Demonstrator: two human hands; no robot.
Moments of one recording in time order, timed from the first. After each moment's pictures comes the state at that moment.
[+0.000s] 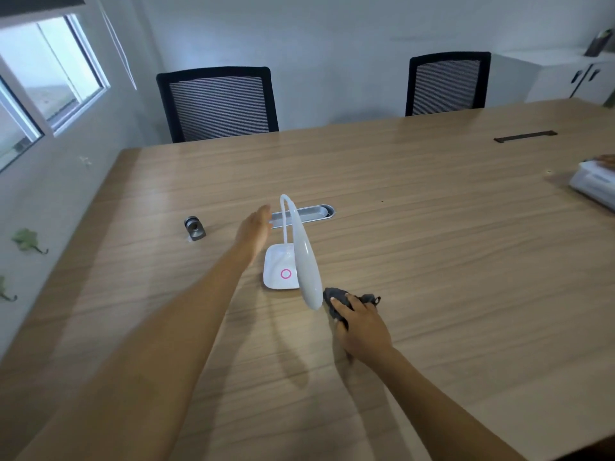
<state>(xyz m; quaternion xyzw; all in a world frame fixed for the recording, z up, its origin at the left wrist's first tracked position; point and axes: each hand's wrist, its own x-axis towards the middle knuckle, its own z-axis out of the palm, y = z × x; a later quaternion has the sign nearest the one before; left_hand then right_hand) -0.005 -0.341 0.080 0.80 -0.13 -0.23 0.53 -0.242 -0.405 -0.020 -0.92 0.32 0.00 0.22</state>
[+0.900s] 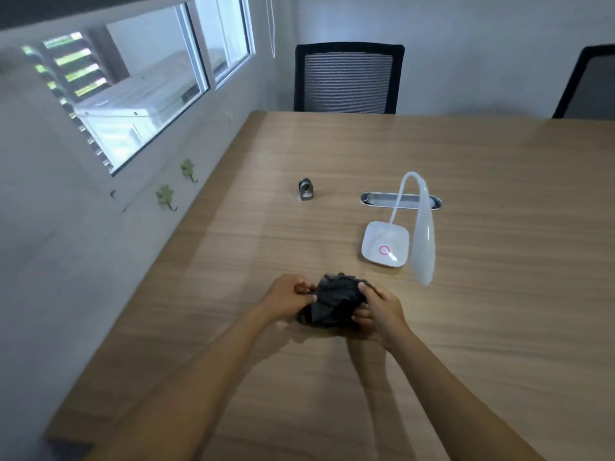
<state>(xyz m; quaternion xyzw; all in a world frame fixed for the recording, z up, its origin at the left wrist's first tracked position) -0.075 -0.135 0.000 0.88 -0.18 -0.21 0.38 -0.180 -0.294 0.004 -0.54 0.39 -0.04 0.74</state>
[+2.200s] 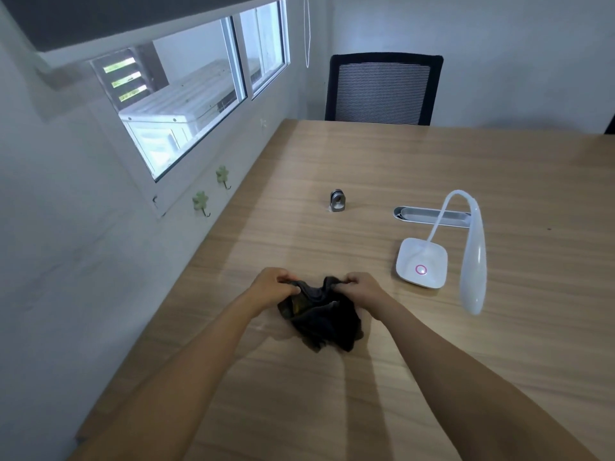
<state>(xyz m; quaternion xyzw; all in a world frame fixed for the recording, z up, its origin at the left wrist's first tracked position) -0.026 -0.072 0.032 0.87 -0.05 -0.23 0.44 -0.079 -0.263 0.008 -0.82 0.22 0.10 0.52</state>
